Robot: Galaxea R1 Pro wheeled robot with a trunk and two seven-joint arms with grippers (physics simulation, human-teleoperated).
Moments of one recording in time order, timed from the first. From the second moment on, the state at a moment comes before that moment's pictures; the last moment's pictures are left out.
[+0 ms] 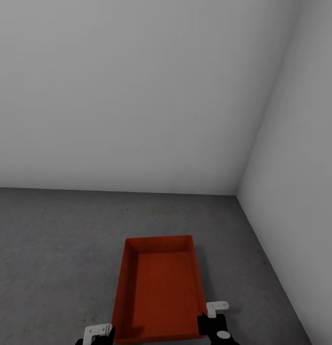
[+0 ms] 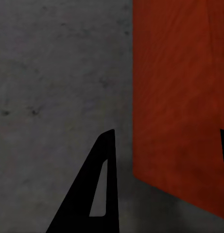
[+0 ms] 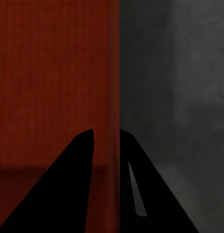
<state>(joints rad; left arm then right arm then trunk) -0.22 -0.02 0.19 -0.45 -0.05 -0.31 -0.10 -0.47 0.12 0.11 -0.20 0.01 -0.13 -0.16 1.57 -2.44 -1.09</state>
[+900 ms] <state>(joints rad) -0.22 -0.02 0.19 -0.46 -0.05 -0.31 -0.12 -0.47 0.12 0.10 -0.21 0.00 -0.13 -0.16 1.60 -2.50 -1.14</state>
